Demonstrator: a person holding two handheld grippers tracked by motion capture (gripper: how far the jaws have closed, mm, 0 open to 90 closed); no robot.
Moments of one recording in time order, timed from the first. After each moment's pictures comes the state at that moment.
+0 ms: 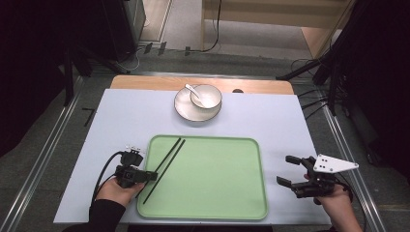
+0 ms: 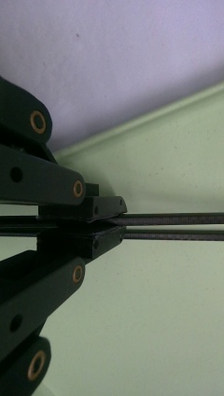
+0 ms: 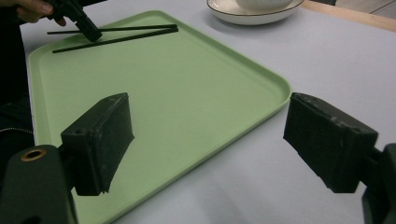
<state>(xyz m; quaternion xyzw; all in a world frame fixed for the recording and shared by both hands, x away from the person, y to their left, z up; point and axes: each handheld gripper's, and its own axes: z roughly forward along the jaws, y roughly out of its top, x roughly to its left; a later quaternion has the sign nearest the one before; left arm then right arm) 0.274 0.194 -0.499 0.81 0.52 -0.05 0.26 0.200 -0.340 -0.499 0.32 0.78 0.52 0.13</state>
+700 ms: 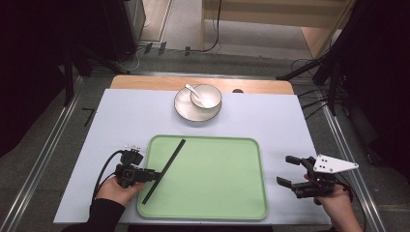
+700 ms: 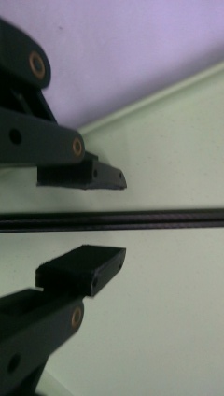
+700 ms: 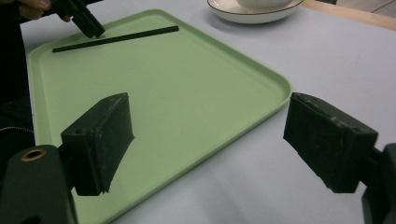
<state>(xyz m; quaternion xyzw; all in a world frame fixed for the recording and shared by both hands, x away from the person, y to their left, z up) 0.276 0.195 -0.496 0.82 0.50 -0.05 0.28 0.200 -0.340 -0.500 0.32 0.78 0.52 0.12</state>
